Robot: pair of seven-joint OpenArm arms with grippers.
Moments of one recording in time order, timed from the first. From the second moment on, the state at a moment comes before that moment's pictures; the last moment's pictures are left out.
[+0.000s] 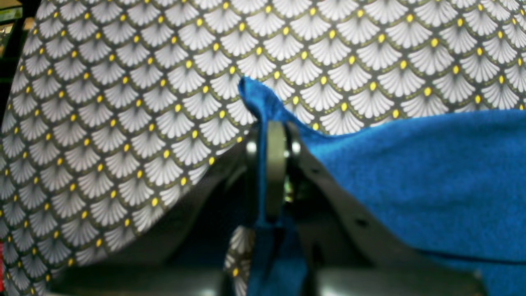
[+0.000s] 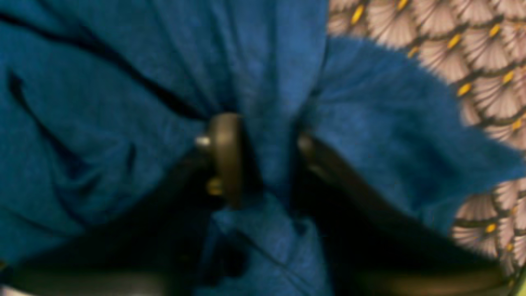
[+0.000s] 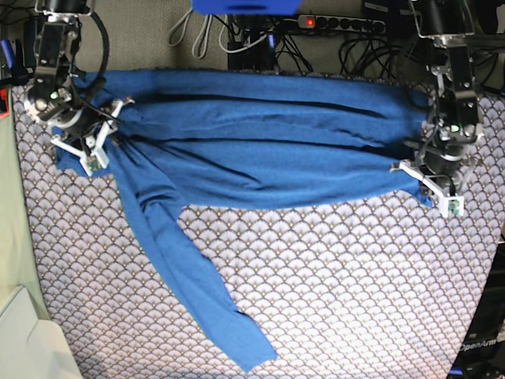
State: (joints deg) left arm 5.7 -16.7 -14.8 93.0 -12.4 -7.1 39.6; right arm -13.0 12.8 18.1 93.0 3.6 40.0 -42.6
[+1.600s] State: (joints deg) left arm 12.5 -22.1 -15.2 98.0 -19.6 -7.1 44.4; right arm -24.7 11.8 28.4 107.9 3.2 40.1 -43.2
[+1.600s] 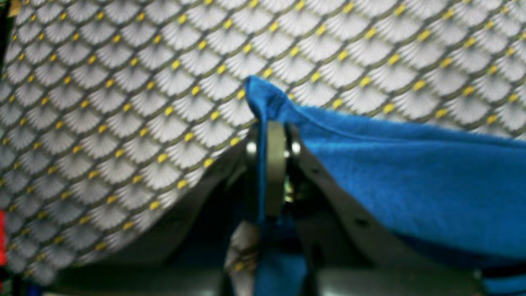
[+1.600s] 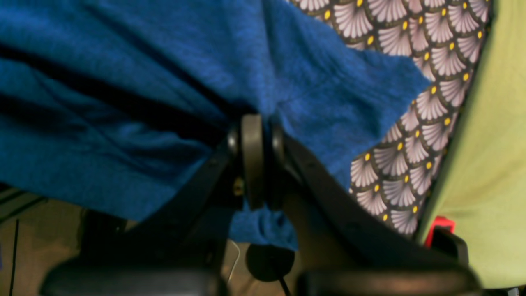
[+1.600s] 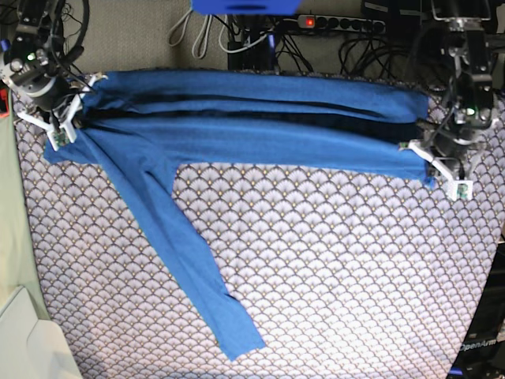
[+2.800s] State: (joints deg) left arm 11.7 -22.2 -11.4 87.0 -19.1 -6.2 42.3; right arm -25.4 11.6 30.4 106.7 3.5 40.1 -43.4
